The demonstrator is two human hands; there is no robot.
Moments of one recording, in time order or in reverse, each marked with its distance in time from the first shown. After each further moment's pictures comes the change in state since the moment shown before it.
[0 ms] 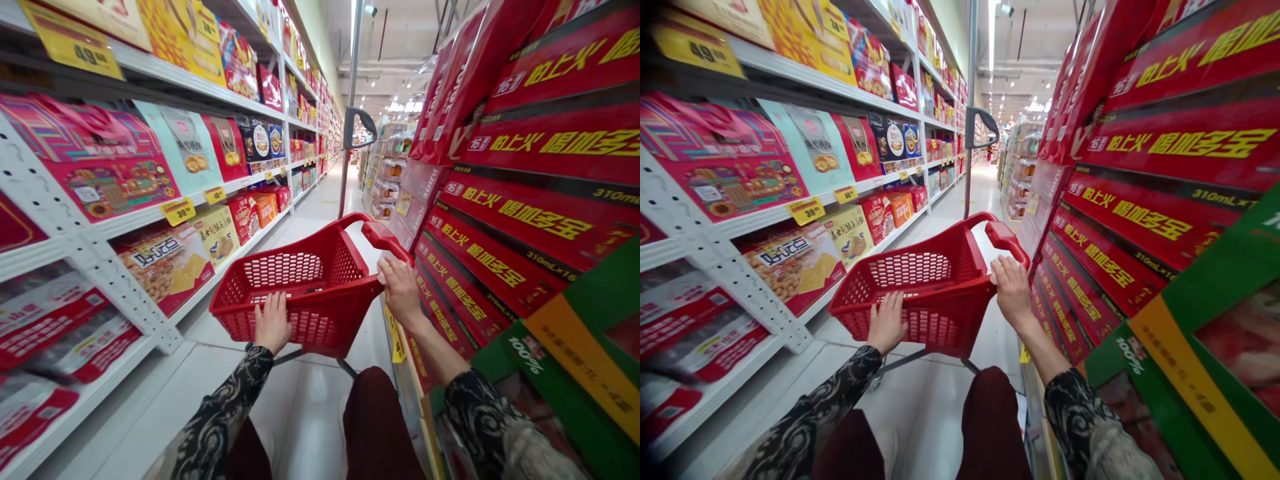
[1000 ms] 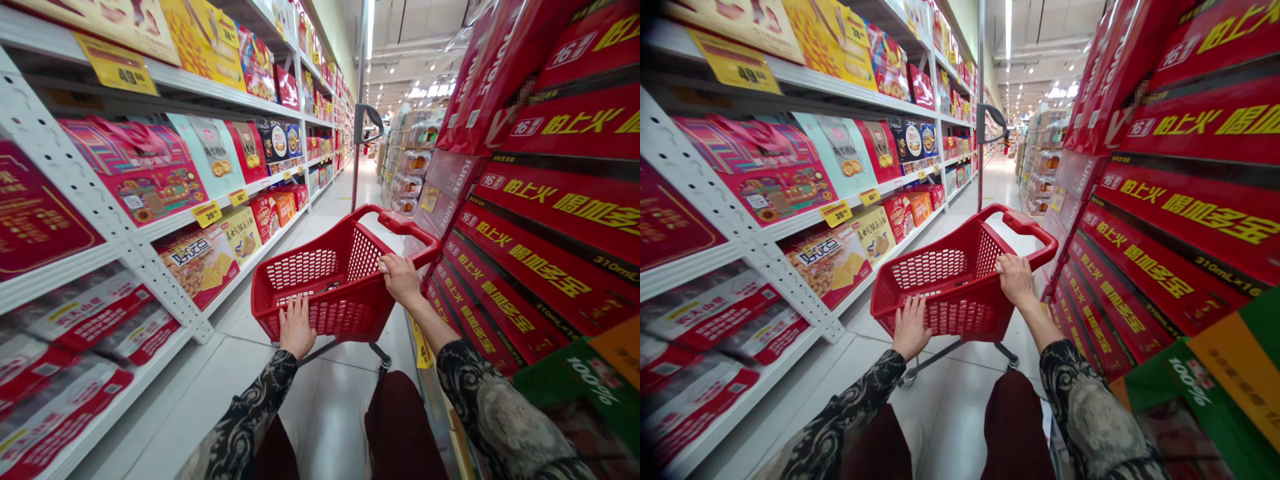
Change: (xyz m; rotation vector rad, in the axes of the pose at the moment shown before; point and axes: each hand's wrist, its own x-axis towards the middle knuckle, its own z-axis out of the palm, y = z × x) left_hand -0.006 0.000 -0.001 -0.008 -0.104 -0.028; right_hand 0.032 -0.003 0.059 0.069 -0.203 0.050
